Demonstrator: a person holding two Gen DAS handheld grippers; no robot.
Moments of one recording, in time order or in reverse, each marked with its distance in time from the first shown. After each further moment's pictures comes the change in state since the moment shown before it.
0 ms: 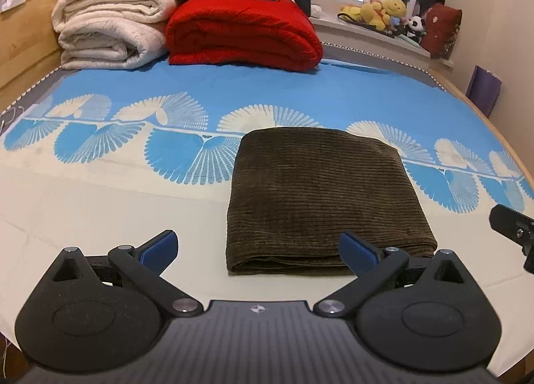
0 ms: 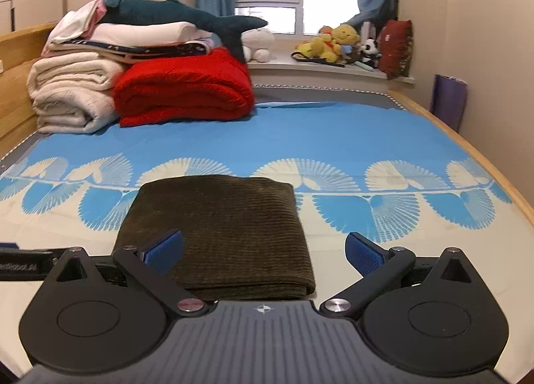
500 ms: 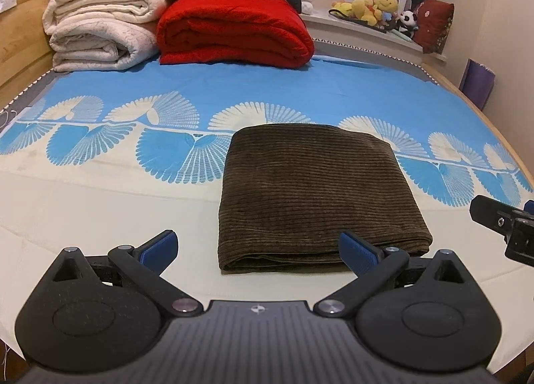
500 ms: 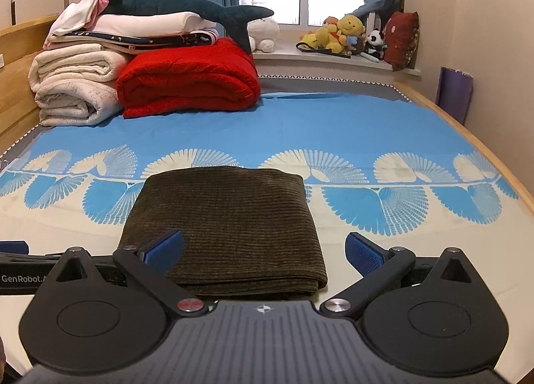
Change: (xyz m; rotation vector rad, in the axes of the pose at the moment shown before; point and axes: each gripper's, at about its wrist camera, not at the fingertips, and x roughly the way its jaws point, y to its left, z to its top) left arm 0.002 -0.004 -0.003 0.020 0.013 -0.022; right arm 0.010 0.006 0.003 0.021 0.038 0.003
